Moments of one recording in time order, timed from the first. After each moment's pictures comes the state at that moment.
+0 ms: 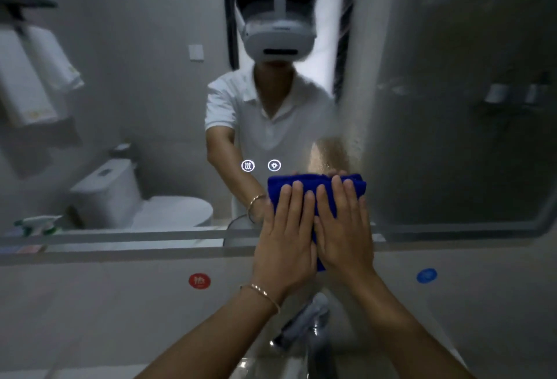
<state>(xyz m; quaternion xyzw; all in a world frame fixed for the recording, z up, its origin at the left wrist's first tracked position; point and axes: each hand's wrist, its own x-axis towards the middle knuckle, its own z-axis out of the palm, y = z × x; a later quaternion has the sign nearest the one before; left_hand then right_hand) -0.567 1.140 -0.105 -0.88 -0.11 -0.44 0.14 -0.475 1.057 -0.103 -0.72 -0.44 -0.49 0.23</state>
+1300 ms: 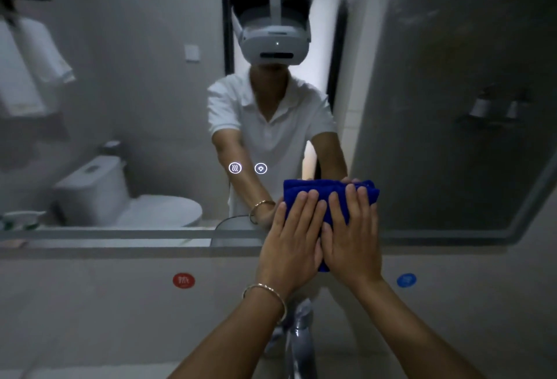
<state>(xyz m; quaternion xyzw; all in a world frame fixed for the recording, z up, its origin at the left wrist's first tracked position) -0.543 1.121 -0.110 -0.86 -0.09 -0.46 0.21 -0.453 1.019 -0.109 -0.75 -0.42 -0.48 0.20</state>
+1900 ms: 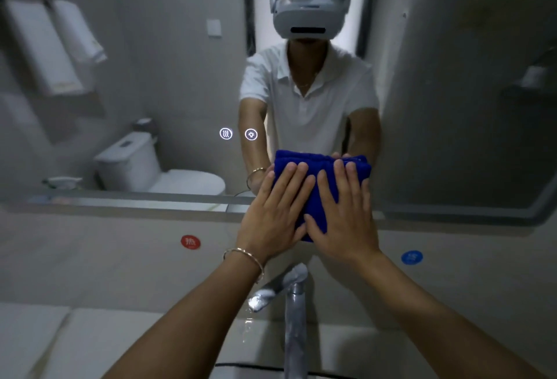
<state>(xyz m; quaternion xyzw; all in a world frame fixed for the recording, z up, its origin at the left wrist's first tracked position) -0.560 1.135 -0.108 -0.87 -0.06 -0.40 0.27 -0.449 1.008 -0.115 -0.73 -0.51 -0.41 0.21</state>
